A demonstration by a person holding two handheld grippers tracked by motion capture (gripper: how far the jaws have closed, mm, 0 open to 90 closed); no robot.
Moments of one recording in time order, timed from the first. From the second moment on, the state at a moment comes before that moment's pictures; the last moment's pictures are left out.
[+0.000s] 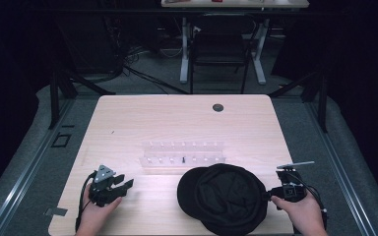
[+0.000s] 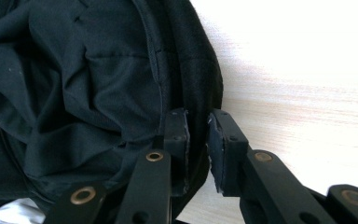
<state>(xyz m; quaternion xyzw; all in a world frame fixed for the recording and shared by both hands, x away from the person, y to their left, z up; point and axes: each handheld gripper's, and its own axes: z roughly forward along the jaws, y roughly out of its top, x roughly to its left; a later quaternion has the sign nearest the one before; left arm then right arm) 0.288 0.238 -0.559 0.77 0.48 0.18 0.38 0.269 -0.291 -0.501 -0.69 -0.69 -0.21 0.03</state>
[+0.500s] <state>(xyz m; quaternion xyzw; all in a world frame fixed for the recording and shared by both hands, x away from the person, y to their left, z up) 0.287 0.238 -0.560 0.77 0.48 0.18 0.38 0.274 -0.298 -0.521 -0.71 -0.67 -0.20 0.08</state>
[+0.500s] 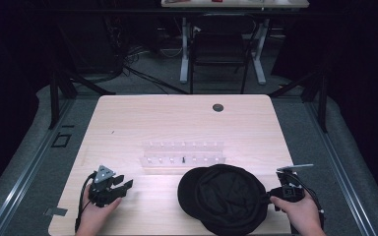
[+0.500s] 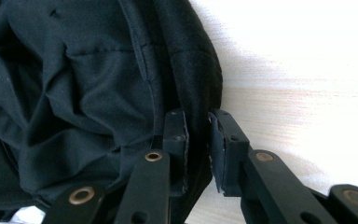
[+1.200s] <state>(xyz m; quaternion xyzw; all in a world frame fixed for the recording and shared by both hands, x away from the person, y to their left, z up) 0.287 0.238 -0.560 0.77 0.48 0.18 0.38 0.280 -0.299 -0.520 -0.70 -0.67 -0.22 0.12</state>
